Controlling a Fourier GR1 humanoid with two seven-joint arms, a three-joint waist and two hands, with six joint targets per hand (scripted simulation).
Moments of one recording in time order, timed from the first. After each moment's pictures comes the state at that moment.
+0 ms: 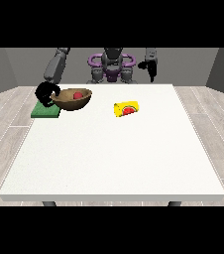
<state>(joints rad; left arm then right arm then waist) -0.13 0.08 -0.20 -1.50 -0.12 0.12 -0.24 -0.57 -0.37 -0.44 -0.59 -0.37 -0.05 -0.18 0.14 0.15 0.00</state>
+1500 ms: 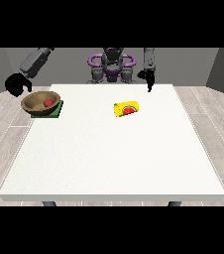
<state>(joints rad) -0.12 0.03 -0.15 -1.40 -0.15 0.12 -0.43 -0.48 -0.69 -0.49 -0.48 -0.39 0.05 -0.23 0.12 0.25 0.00</state>
